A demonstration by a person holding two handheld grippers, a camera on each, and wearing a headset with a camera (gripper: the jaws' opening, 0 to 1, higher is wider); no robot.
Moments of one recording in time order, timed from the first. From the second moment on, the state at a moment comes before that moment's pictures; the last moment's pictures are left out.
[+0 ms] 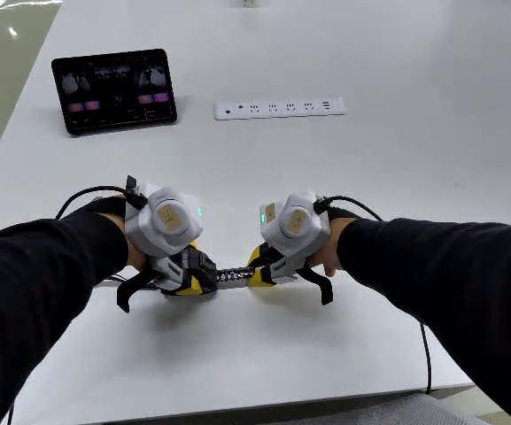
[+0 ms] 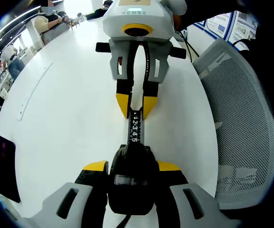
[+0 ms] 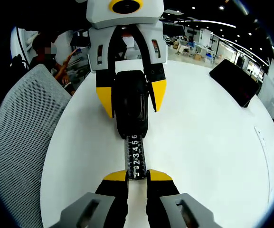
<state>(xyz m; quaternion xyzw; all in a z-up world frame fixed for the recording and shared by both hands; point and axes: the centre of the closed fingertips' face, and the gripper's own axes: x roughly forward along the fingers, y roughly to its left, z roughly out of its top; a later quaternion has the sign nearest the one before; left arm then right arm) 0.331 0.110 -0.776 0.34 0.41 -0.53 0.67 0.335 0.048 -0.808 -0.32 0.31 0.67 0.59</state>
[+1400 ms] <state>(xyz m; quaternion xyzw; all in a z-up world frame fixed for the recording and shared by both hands) 0.333 0.110 -0.779 0.34 0.41 -0.53 0.66 0.342 0.021 -0.808 -0.33 0.32 0.66 0.59</state>
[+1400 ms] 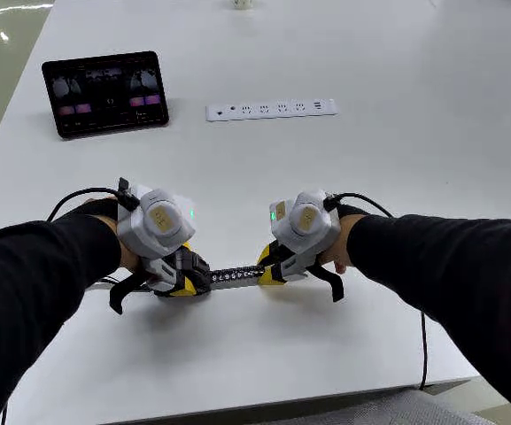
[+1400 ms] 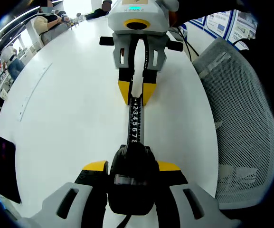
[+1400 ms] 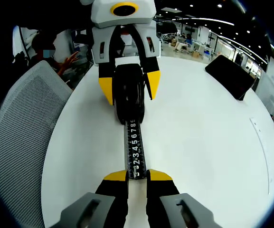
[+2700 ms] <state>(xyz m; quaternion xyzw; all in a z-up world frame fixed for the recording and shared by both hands) 0.334 0.110 -0.781 0.35 0.41 -0.53 0.66 0.343 0.002 -0.808 -0.33 0.32 0.66 0.60</state>
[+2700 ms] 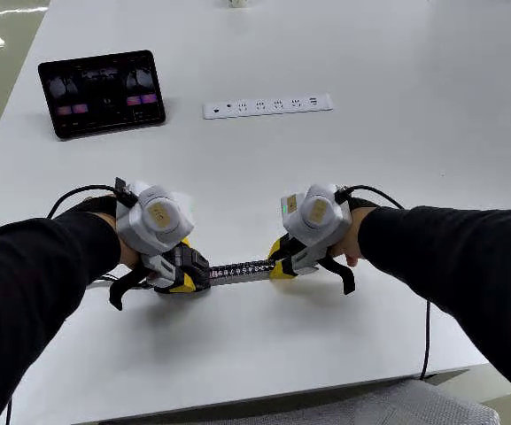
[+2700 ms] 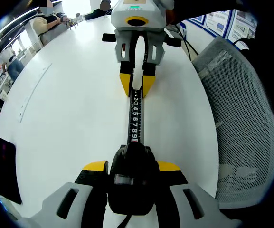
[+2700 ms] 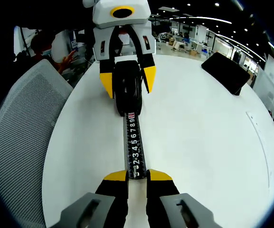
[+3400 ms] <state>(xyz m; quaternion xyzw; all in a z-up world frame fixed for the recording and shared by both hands) 0.333 0.109 -0.779 0.35 0.41 -0.53 0.66 0.345 -0.012 -0.808 -0.33 0.32 0.66 0.60</state>
